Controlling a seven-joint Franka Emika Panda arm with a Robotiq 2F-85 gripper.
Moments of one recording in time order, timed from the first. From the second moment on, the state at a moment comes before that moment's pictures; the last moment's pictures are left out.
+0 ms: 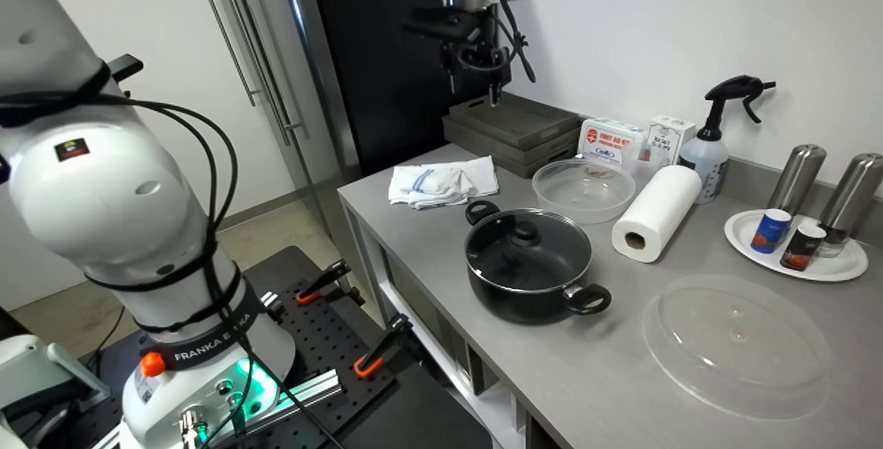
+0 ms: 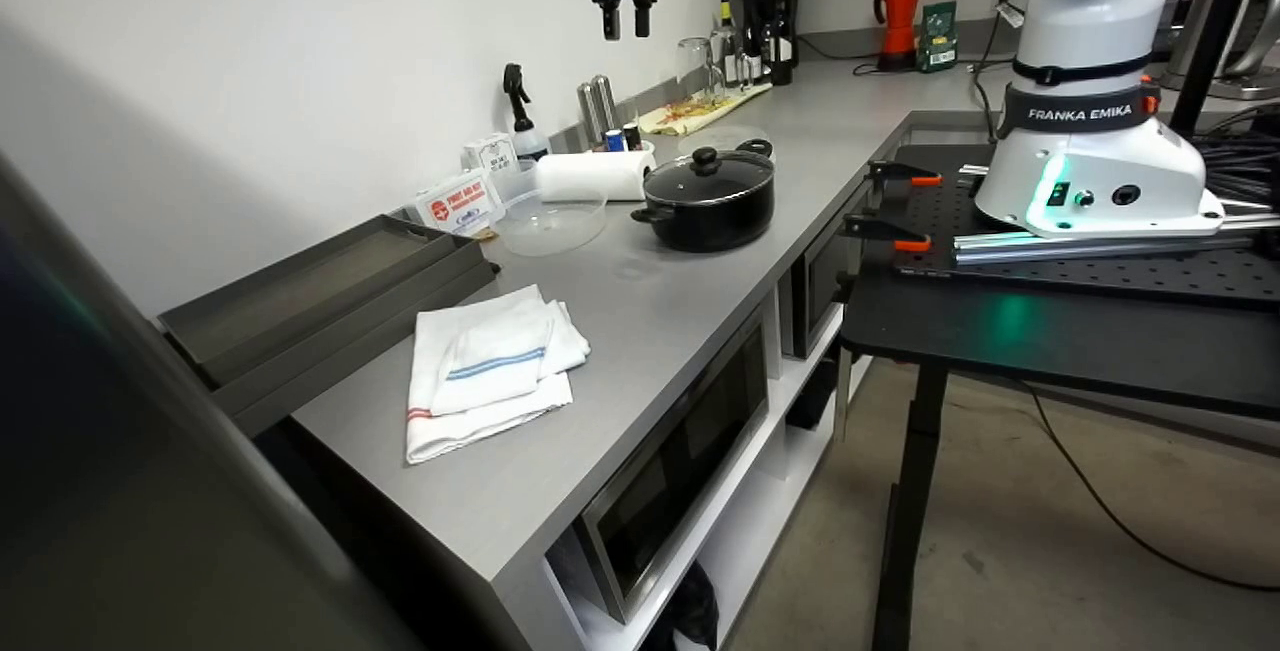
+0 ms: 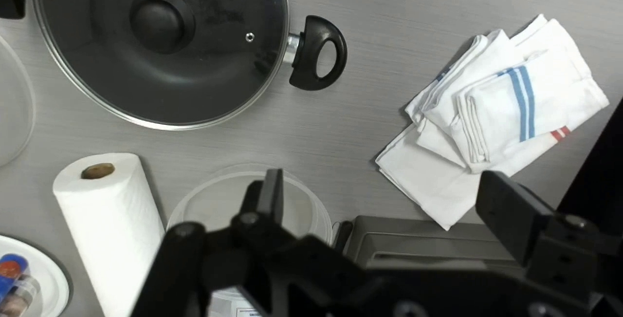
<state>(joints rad) 0.00 -0.07 -0.04 -2.27 0.15 2.32 -0.15</state>
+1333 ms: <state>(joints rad) -0.19 0.21 -0.09 -2.03 0.32 2.21 -0.17</state>
